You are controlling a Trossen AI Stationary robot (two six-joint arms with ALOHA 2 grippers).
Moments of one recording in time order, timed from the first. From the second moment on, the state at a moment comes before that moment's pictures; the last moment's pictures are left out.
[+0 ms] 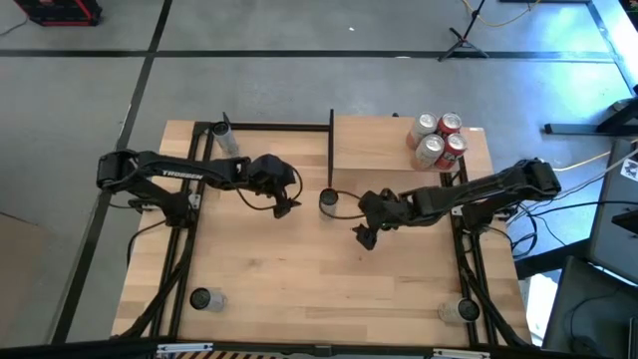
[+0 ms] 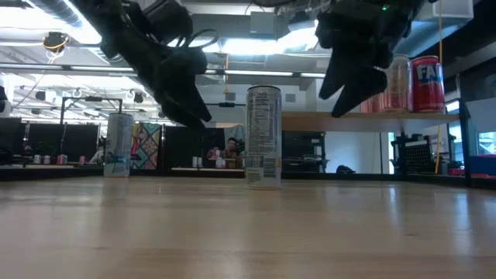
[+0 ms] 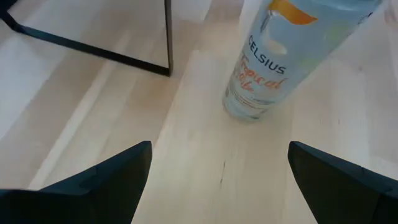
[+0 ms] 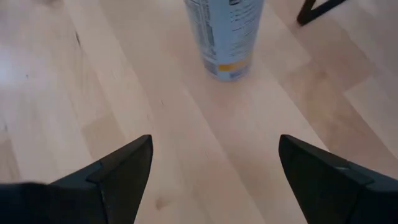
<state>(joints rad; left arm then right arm) 0.23 1.38 0.74 -0.12 0.03 -0.14 0.19 1.44 0.99 -0.54 0.22 0.68</state>
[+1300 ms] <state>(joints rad) 0.06 1.54 0.73 0.19 0.06 -0.29 0.09 1.66 0.99 -0.36 0.55 0.78</state>
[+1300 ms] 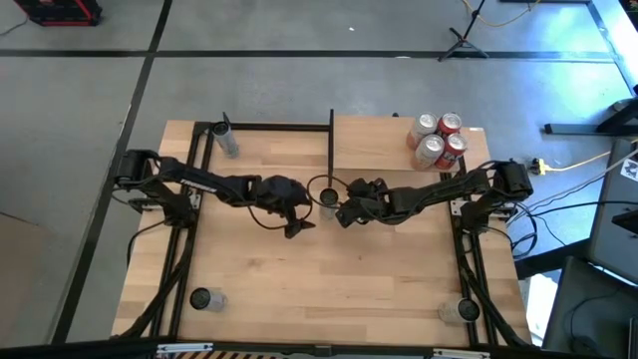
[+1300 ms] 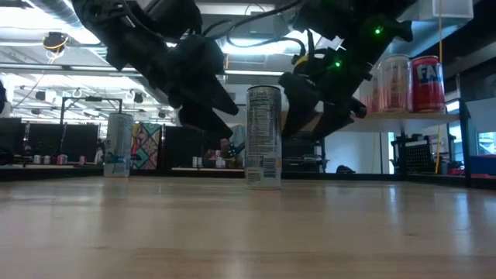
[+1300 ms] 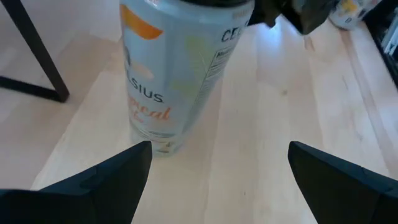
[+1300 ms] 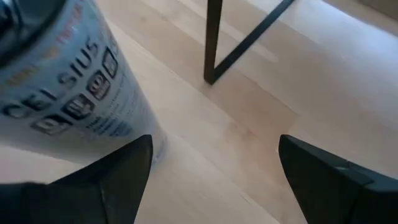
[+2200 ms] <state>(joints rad) 0.16 1.54 0.73 0.20 0.04 -0.29 0.10 1.66 0.99 -0.23 0.48 0.75</state>
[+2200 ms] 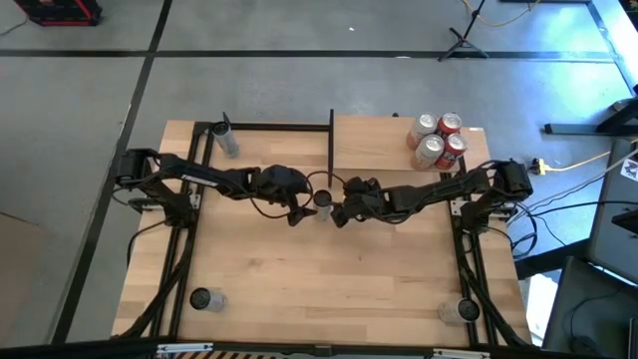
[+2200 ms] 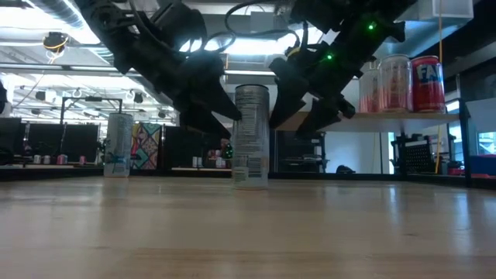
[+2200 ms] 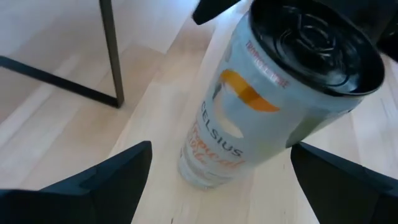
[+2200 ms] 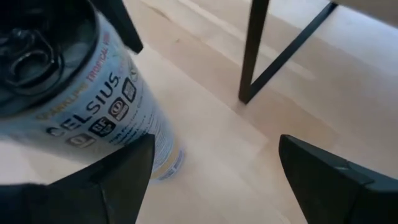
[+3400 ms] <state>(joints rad) 0.10 1.48 0.73 0.11 -0.11 -0.31 0.07 1.68 0.99 -0.13 0.48 0.63</state>
